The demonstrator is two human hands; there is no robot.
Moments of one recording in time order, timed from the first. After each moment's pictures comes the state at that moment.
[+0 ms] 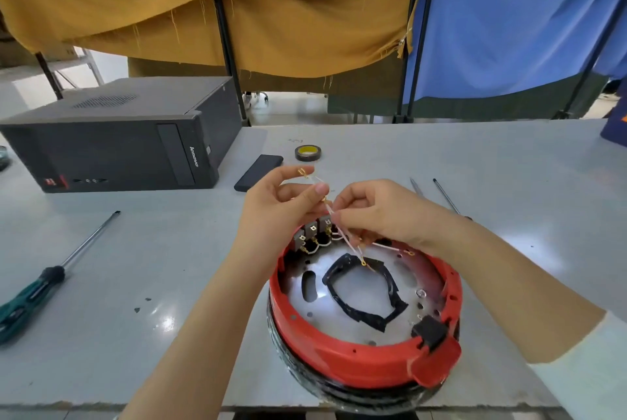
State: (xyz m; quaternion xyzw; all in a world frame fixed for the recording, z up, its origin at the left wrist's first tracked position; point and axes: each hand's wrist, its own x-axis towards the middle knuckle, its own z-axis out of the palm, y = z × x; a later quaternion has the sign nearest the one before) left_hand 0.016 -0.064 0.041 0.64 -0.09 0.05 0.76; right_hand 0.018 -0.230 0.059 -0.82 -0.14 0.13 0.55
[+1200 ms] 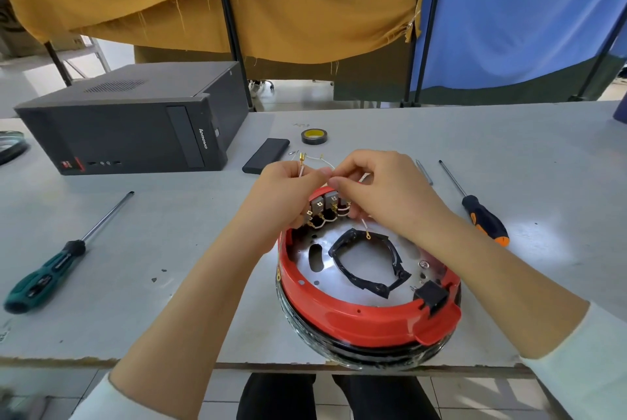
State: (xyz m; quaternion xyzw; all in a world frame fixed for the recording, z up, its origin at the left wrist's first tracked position) left_hand 0.010 -0.059 0.049 0.79 -0.01 -0.03 0.61; right_hand 0.001 -0.215 0.049 -0.87 -0.16 -0.14 0.45
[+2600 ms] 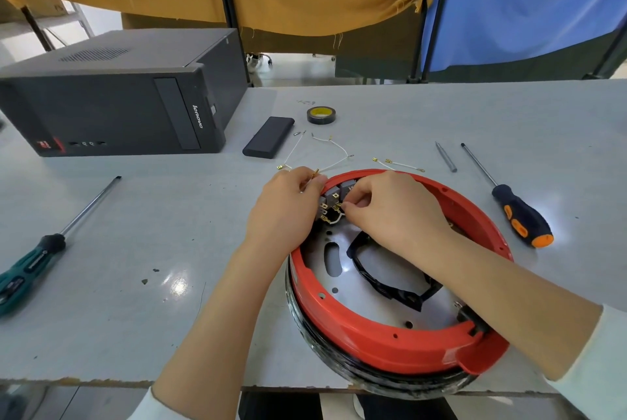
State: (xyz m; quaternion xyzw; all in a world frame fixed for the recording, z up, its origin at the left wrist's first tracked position) left_hand 0.050 -0.047 -0.012 0.91 -0.02 0.09 0.41; right_hand 0.026 -0.196 0.007 -0.97 -0.06 -0.08 0.23
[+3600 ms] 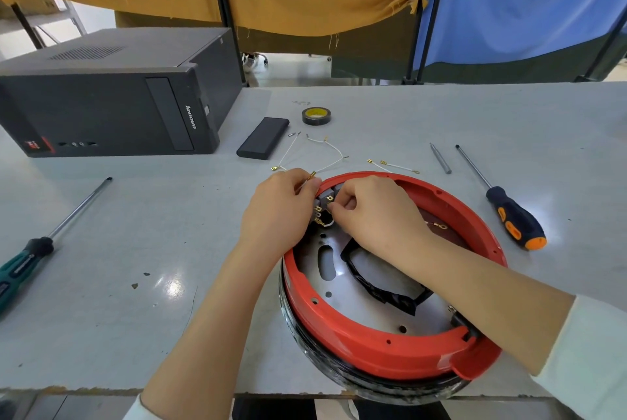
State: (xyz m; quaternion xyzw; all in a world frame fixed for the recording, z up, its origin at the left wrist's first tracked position) left_hand 0.048 -0.049 -0.007 0.91 -0.02 0.09 0.41; right_hand 0.029 -0.186 0.004 -0.96 -0.08 -0.09 0.25
